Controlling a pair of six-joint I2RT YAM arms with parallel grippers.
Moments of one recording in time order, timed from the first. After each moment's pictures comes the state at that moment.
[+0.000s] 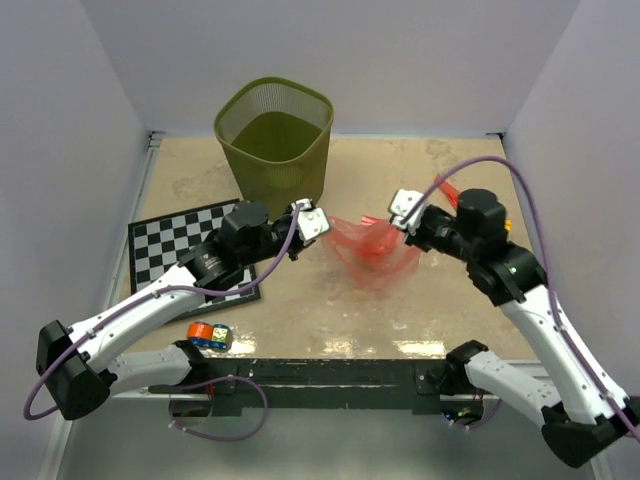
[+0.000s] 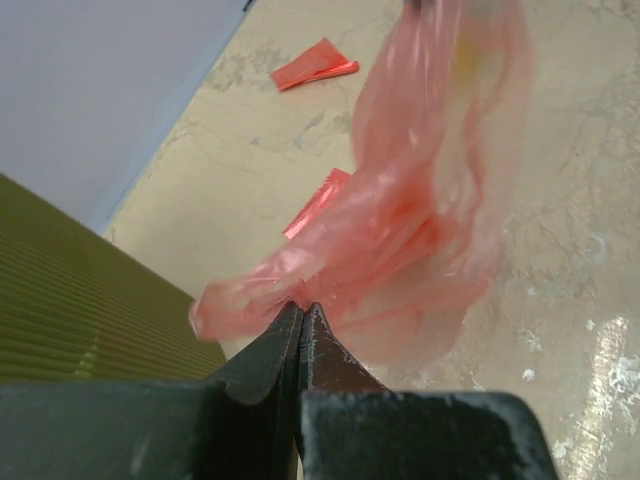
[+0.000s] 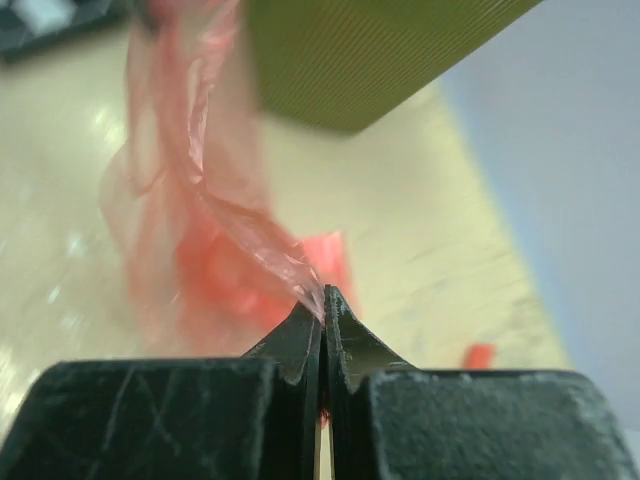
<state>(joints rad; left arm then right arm) -0.81 1.11 0.95 -0.08 0.23 0.39 0.47 0.95 1.07 -0.62 -0.33 -0.66</state>
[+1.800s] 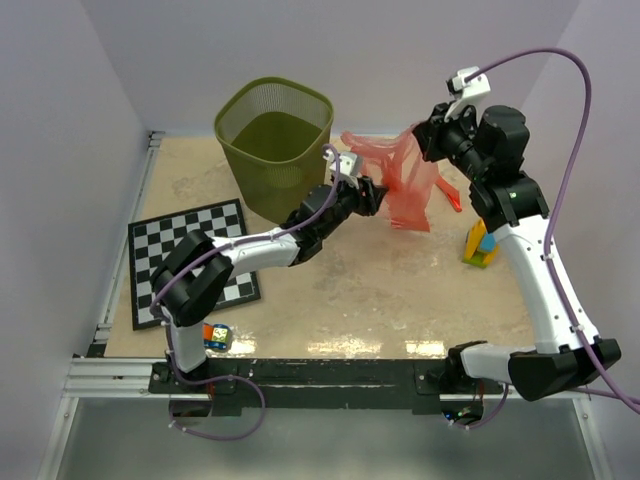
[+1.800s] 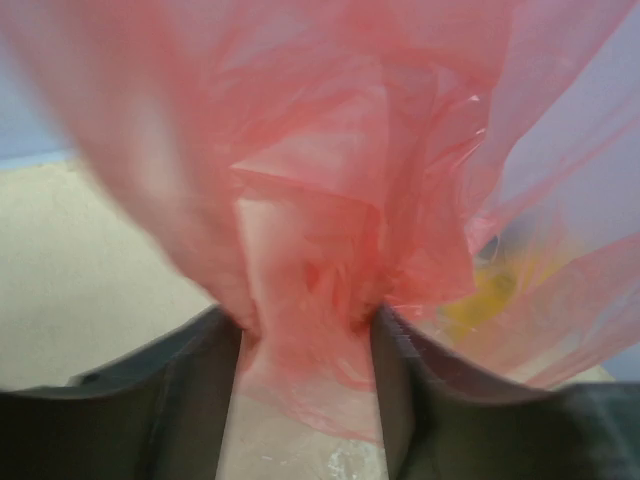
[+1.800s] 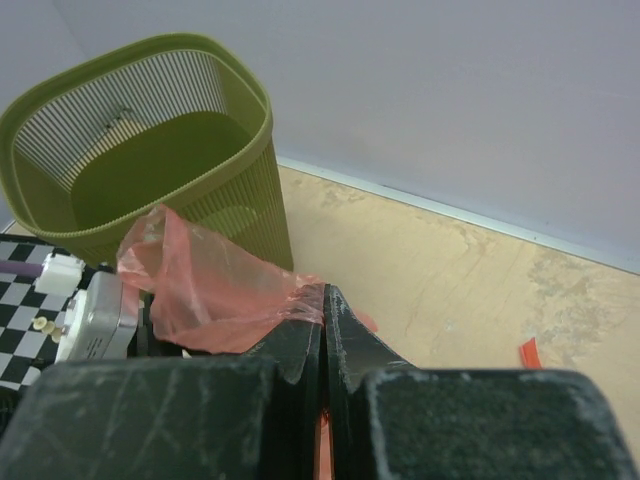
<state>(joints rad) -0.84 1.85 1.20 0.71 -0.14 -0.34 0.25 1.27 1.53 -0.37 -0.17 0.06</state>
